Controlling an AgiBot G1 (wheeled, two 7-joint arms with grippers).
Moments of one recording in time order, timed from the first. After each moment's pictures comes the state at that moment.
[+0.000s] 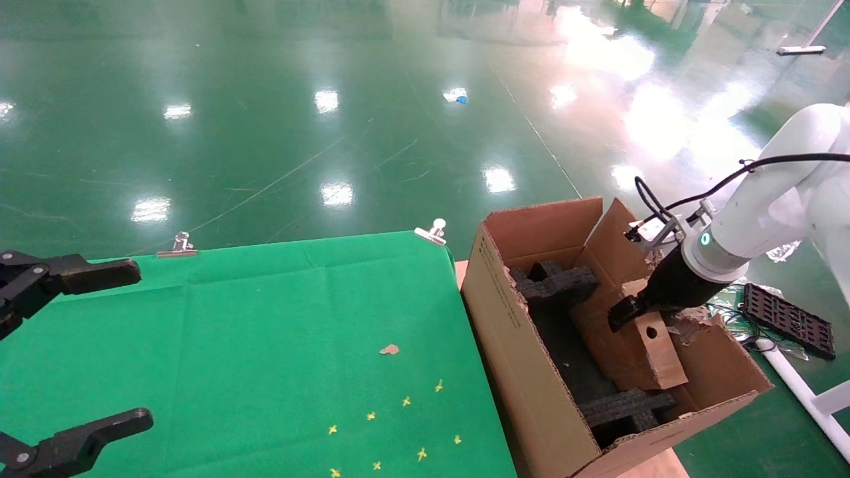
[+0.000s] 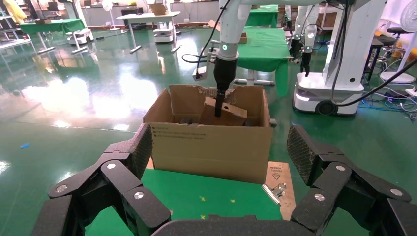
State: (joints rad) left arm -1.08 0.60 0.30 -1.28 0.72 1.49 -0.18; right arm 1.86 -0.99 -1.96 -0.01 -1.14 -1.20 0.99
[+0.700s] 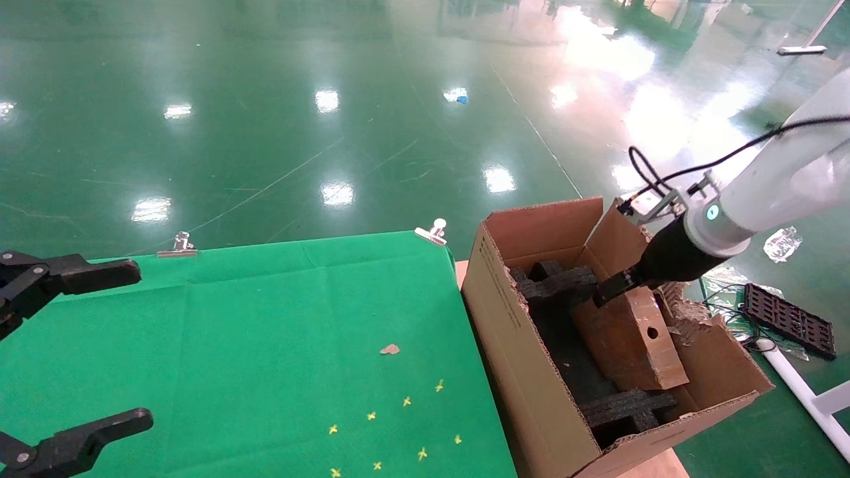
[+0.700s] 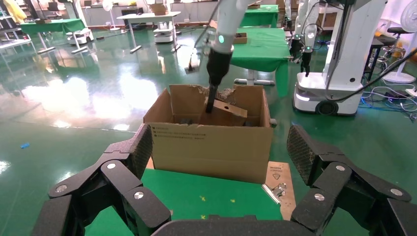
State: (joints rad) left arm -1.08 0.60 0.30 -1.28 0.72 1.49 -0.18; right arm 1.89 -0.97 -1.93 0.03 -1.10 -1.19 0.88
